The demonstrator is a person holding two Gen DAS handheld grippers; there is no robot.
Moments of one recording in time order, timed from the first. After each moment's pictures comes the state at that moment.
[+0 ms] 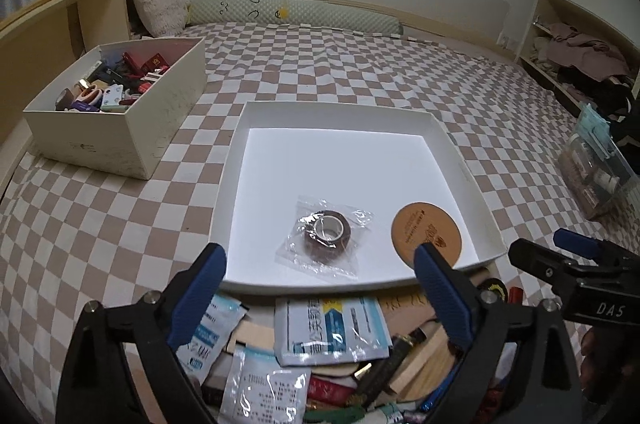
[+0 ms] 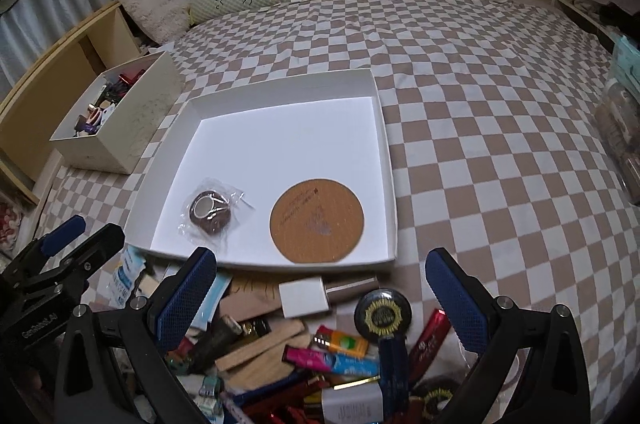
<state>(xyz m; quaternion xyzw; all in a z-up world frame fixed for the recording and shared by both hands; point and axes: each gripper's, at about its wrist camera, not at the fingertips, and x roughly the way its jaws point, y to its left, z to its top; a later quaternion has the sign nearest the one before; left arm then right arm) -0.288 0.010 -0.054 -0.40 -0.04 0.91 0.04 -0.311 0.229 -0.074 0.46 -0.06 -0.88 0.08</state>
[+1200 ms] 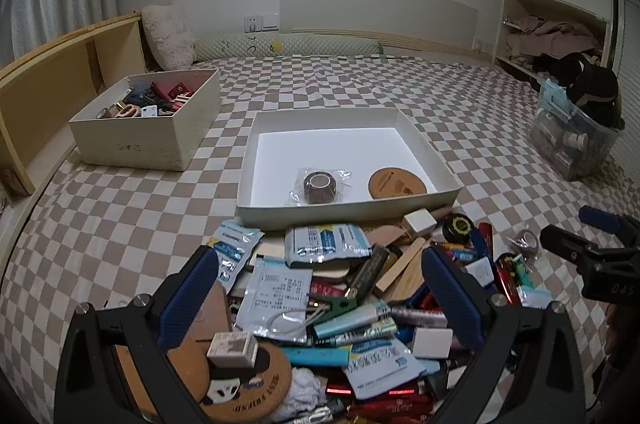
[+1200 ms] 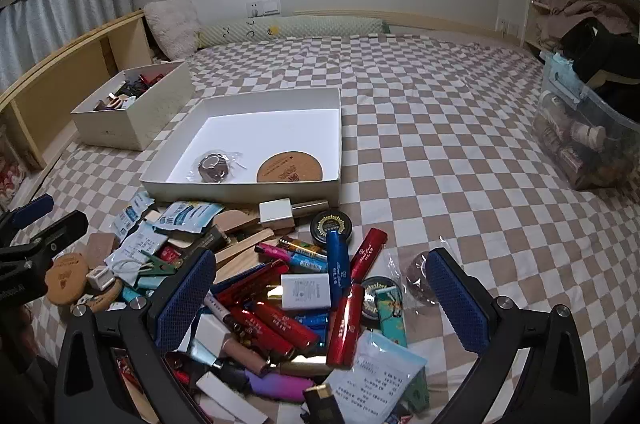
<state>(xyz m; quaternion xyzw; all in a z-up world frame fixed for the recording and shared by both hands) -0.146 0.017 -0.032 -0.34 0.00 0.94 0.04 -0.164 0.253 -0.052 0.38 -0.01 -0.92 0.05</state>
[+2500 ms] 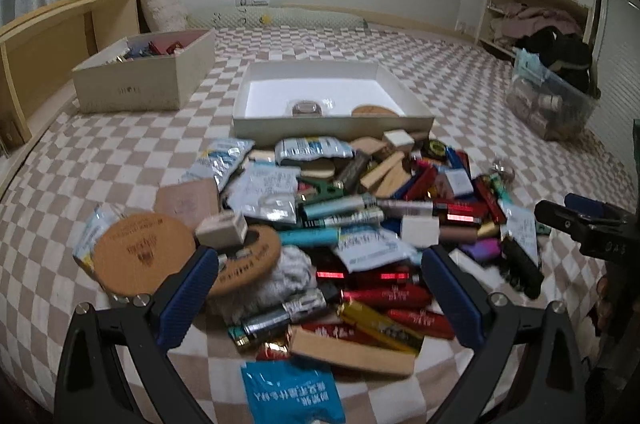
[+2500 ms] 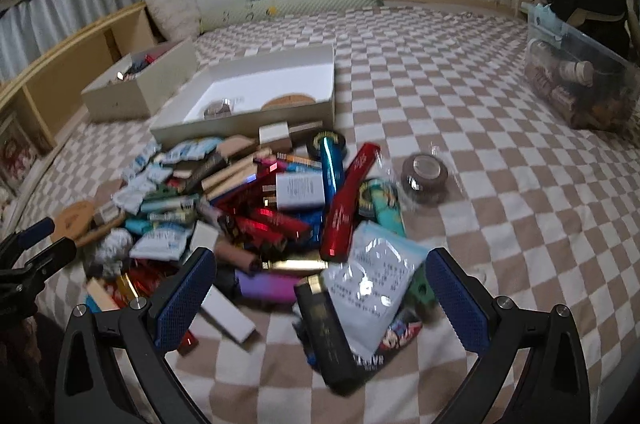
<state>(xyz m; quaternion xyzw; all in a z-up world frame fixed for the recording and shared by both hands) -0.062 0.008 -0.087 -0.38 -0.01 0.92 0.07 -0.093 0.271 -0.104 0.41 -0.04 -0.91 0.06</state>
